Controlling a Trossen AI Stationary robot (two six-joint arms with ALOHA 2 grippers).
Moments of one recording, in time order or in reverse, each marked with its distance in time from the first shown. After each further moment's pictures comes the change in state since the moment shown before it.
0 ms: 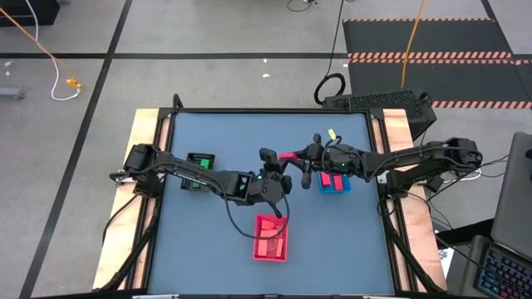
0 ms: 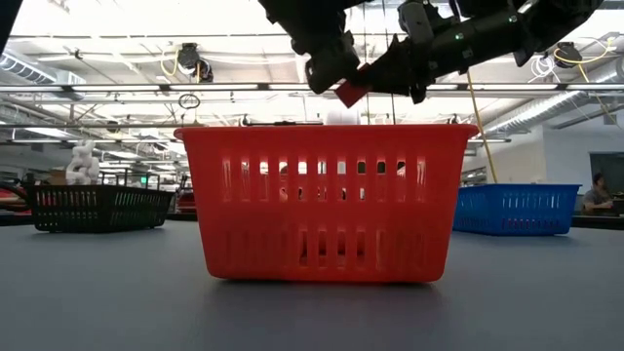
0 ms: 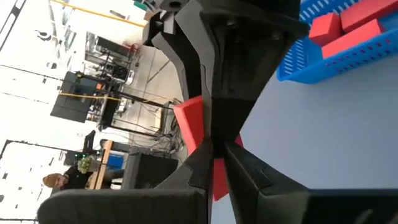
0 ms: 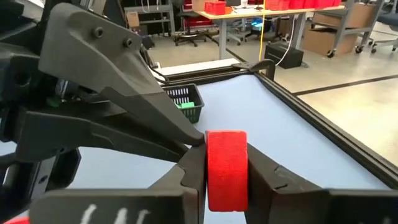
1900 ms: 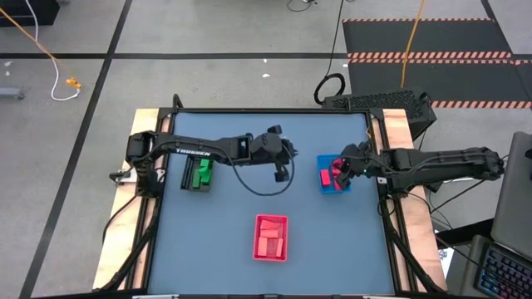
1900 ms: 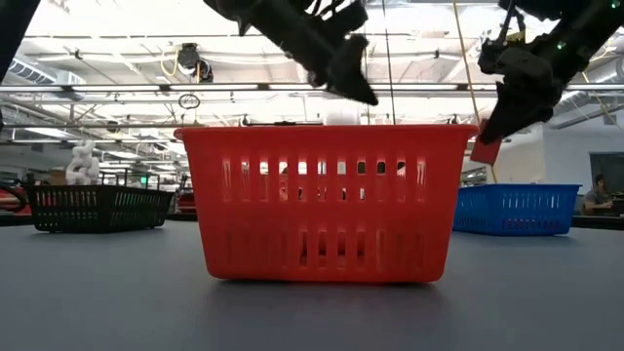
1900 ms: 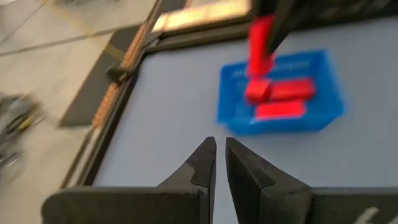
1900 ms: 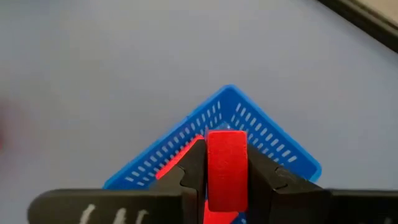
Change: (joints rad) left arm 0.284 -0.034 -0.002 0.029 0.710 -0.333; right arm 0.043 -0.491 -0.025 -1.159 0.154 0.436
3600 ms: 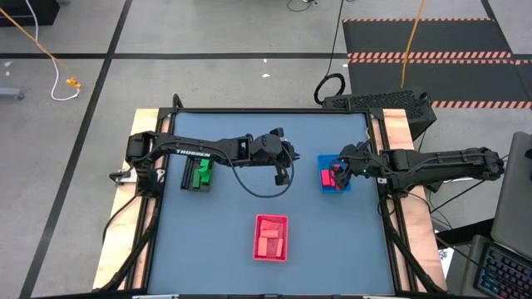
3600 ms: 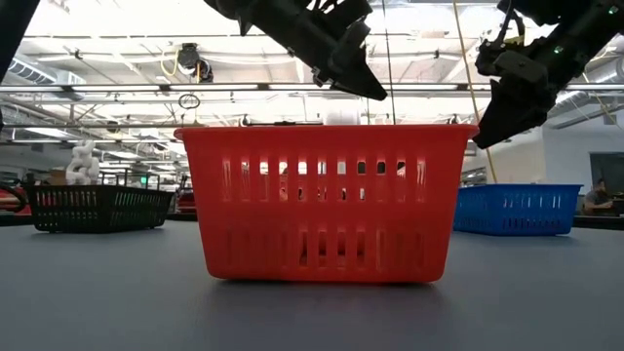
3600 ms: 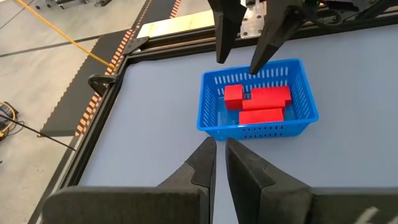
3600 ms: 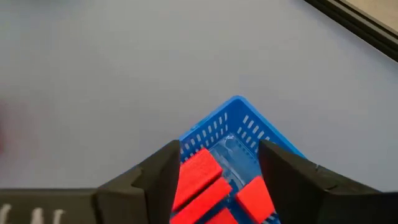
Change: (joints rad) left arm -0.007 0.000 0.000 0.023 0.069 -0.012; right arm -0.002 0.000 -0.033 0.079 0.005 -0.035
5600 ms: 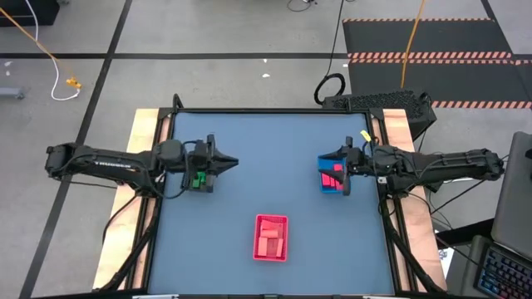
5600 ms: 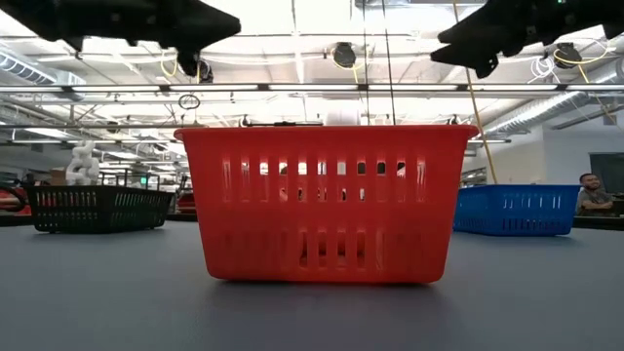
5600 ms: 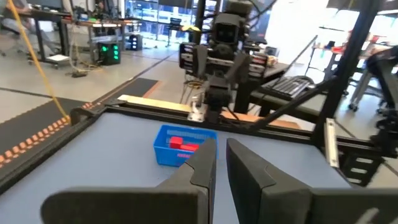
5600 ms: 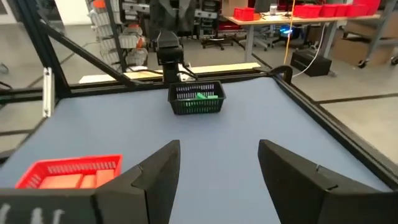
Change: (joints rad) left arm -0.012 -0.933 -0.957 0.524 0.189 -0.351; right arm 0.045 -0.113 -0.065 0.602 -0.212 -0.422
